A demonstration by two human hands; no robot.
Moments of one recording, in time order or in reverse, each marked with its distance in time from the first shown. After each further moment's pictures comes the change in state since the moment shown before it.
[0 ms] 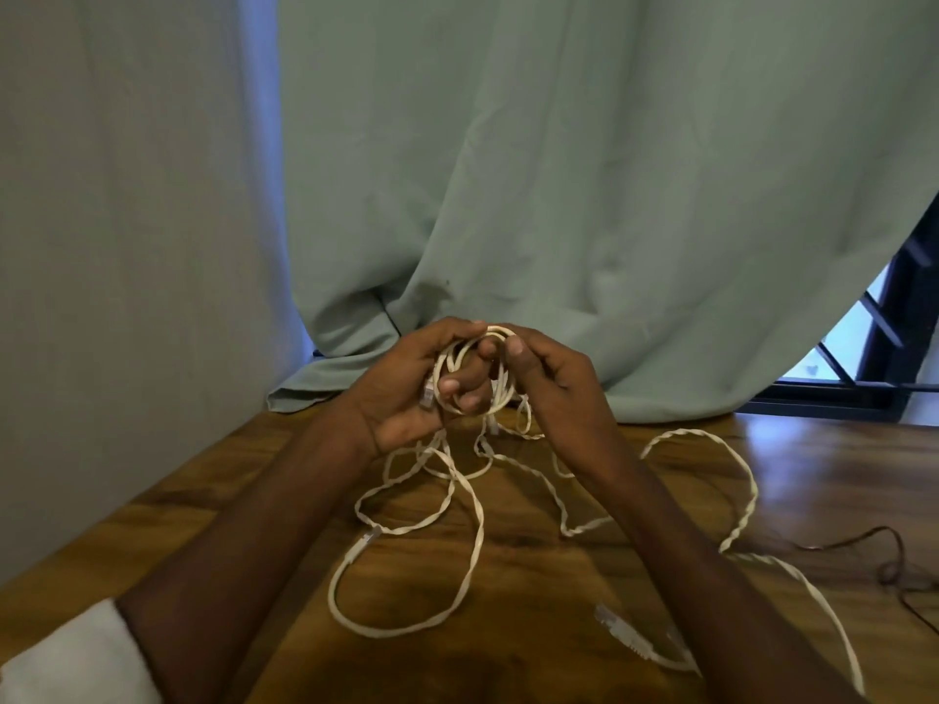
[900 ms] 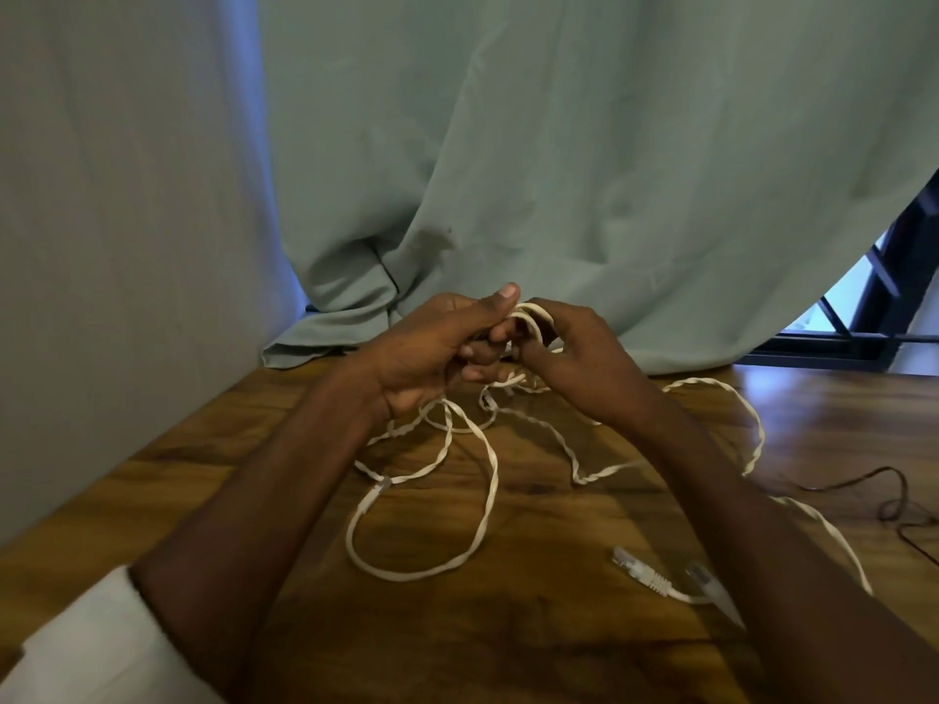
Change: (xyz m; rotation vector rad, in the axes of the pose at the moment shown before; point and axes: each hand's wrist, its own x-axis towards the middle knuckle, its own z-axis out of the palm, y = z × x) left_hand -0.006 -0.015 -0.009 0.327 0.084 -0.002; right_hand 0.001 0.008 -0.015 -0.359 -0.186 0.024
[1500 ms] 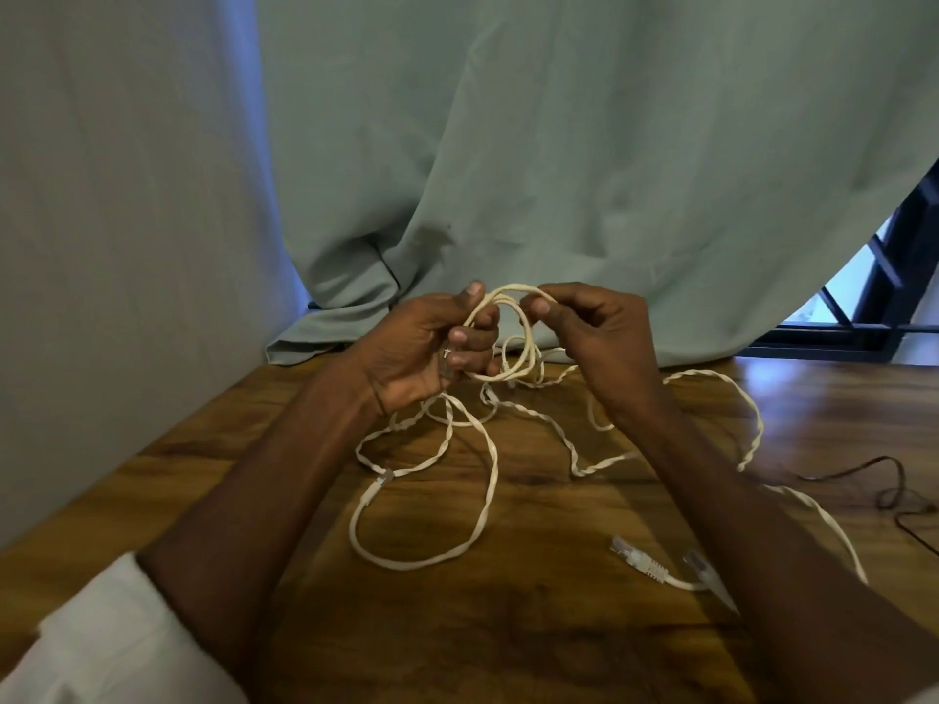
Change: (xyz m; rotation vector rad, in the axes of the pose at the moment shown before) left_hand 0.005 -0.011 -0.018 -0.362 -0.148 -0.086; right_hand -0.005 0.003 -0.002 0.317 0.328 -0.010
